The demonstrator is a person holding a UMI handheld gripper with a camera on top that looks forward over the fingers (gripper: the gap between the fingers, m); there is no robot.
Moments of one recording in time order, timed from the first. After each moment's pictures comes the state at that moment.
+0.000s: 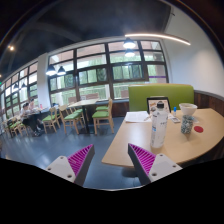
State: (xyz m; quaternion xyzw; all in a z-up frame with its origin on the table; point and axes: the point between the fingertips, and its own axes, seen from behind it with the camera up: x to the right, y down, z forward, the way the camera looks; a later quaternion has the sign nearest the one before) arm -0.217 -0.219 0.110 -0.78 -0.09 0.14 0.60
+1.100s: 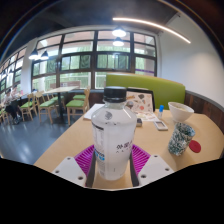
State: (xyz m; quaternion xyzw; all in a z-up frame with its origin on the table) arm -0.077 0.023 0.037 -0.82 -0.08 0.03 0.57
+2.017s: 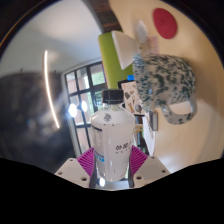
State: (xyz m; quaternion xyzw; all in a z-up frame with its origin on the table) arm 0.012 0.097 0.160 -0.49 0.41 0.65 0.40
